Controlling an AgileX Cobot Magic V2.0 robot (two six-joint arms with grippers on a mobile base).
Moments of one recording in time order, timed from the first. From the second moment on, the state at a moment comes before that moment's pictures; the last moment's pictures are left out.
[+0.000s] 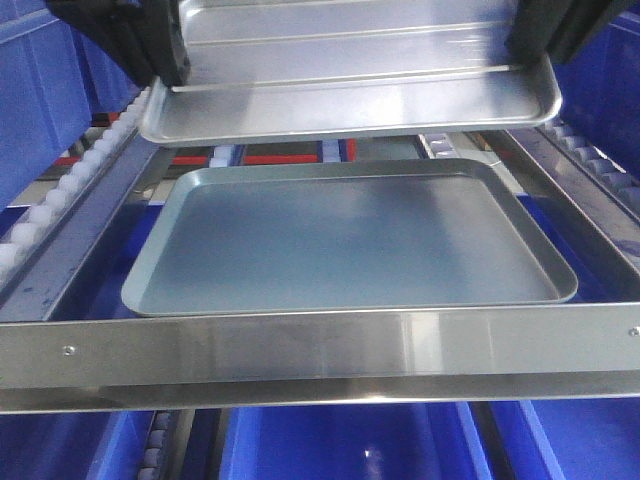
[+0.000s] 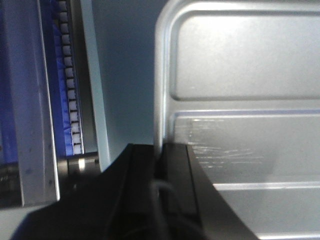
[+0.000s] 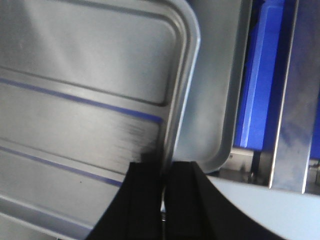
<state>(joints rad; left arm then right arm) -0.69 1.55 -1.39 0.23 0.89 -0.60 0.46 1.40 -1.28 -0.13 0.94 0.43</state>
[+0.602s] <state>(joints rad) -0.59 1.85 -1.41 0.20 0.75 -0.58 0.38 1.78 -1.37 -0.10 0.86 0.39</state>
